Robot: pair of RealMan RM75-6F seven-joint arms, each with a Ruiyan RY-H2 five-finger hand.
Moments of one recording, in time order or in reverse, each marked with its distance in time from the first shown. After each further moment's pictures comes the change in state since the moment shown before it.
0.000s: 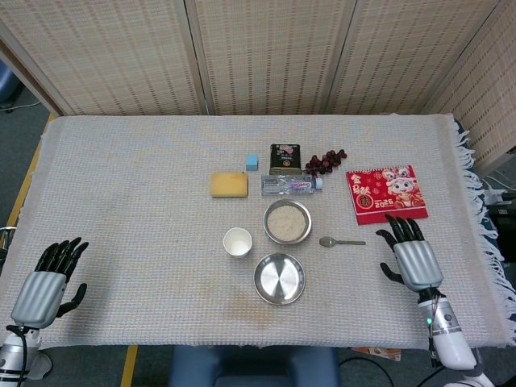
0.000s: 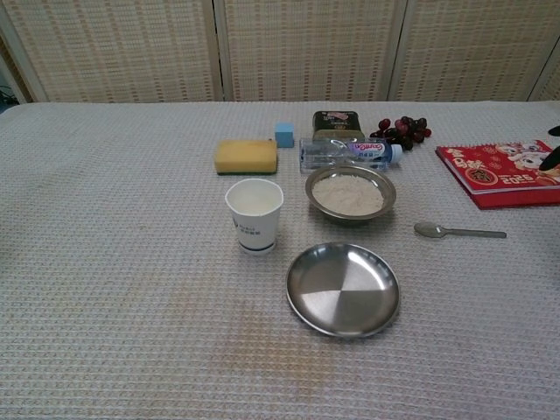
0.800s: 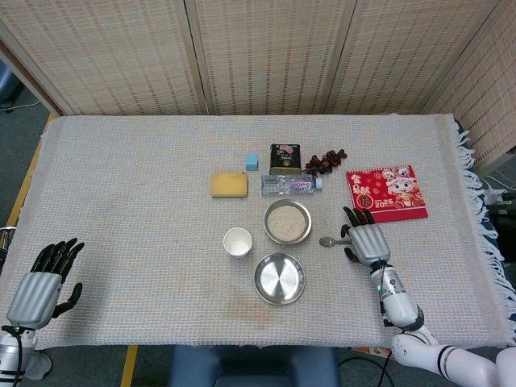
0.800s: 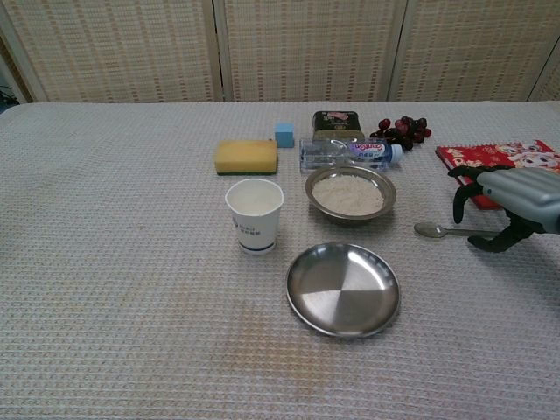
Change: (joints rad) left arm 0.002 0.013 0.003 0.005 -0.011 -0.009 -0.029; right arm 0.223 -0.301 0.035 0.373 0.151 -0.214 -0.041
